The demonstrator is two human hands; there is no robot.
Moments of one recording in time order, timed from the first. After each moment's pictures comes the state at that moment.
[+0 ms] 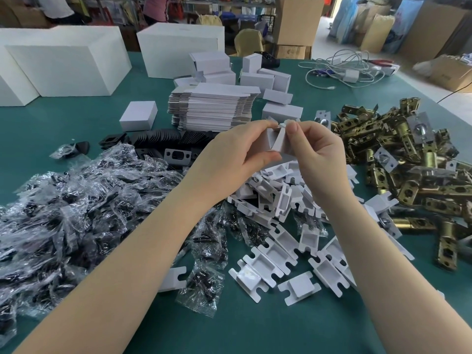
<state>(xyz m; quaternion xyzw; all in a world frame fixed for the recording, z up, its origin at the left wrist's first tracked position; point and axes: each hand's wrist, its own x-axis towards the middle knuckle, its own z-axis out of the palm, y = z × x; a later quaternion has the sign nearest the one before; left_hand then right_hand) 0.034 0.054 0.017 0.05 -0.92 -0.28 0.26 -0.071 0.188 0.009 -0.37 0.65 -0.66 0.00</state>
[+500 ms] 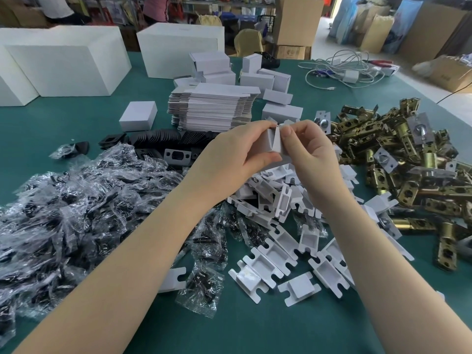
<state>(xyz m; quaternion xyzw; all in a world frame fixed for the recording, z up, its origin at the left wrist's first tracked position) 0.034 0.056 0.018 0.05 -0.92 -0.28 0.25 -0.073 0.185 0.000 -0.36 0.64 -0.68 0.08</state>
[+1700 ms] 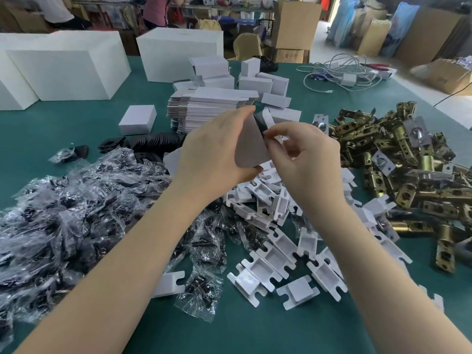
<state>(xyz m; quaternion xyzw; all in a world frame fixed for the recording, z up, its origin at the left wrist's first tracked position) 0.036 0.046 0.021 0.13 -0.93 -0.11 0.31 -0.049 0.182 0.018 -0.42 0.74 -0.48 -0.20</state>
